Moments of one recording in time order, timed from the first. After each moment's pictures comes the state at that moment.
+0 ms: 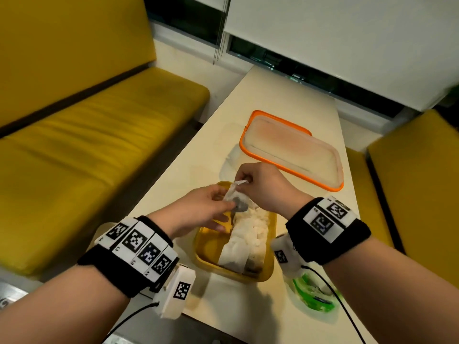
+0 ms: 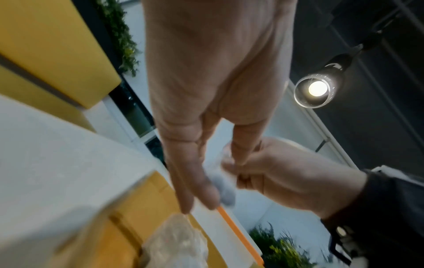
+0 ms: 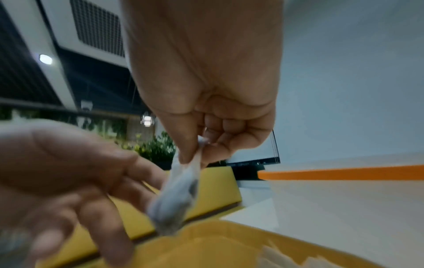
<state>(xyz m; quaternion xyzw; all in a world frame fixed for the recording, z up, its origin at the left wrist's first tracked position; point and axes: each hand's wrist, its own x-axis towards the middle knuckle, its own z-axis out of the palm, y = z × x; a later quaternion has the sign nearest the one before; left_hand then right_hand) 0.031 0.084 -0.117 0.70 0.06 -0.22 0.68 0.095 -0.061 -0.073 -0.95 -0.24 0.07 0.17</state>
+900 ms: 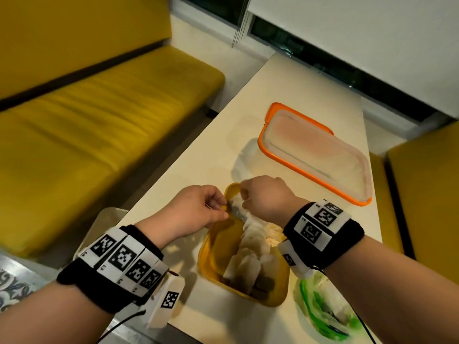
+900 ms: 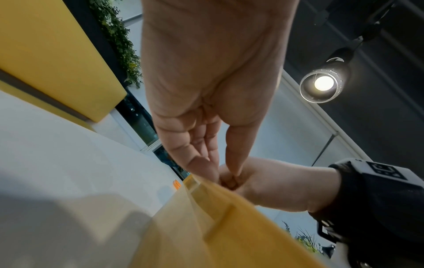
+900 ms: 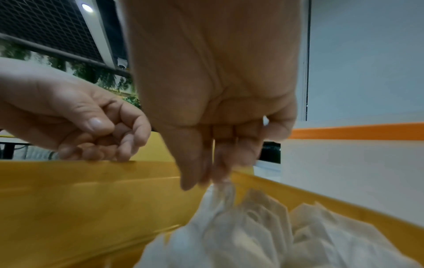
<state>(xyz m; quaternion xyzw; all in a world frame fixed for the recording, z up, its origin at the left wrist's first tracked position) 0.051 0.111 -0.155 0.82 0.06 -0.12 0.56 0.131 -0.042 -0.116 -0.94 -0.27 0.16 -0.14</state>
